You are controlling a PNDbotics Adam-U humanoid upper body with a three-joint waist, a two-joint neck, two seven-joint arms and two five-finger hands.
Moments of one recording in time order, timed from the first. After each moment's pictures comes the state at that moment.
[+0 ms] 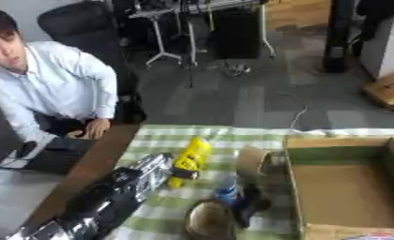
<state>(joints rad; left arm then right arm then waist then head) -0.81 0.58 -0.44 -0.91 -0.73 0.72 -0.51 0.04 -0.46 -0.20 -1.98 0.46 -0.45 -0.78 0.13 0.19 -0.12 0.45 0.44</state>
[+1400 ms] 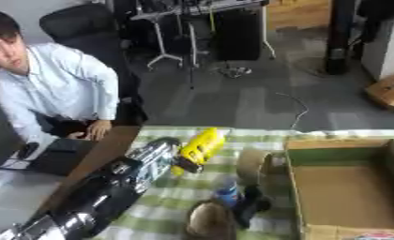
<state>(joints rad) -0.82 0.63 -0.43 -1.12 -0.77 0.72 -0.52 0.04 -0.46 -0.20 -1.98 0.46 -0.44 -0.79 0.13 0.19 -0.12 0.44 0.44</state>
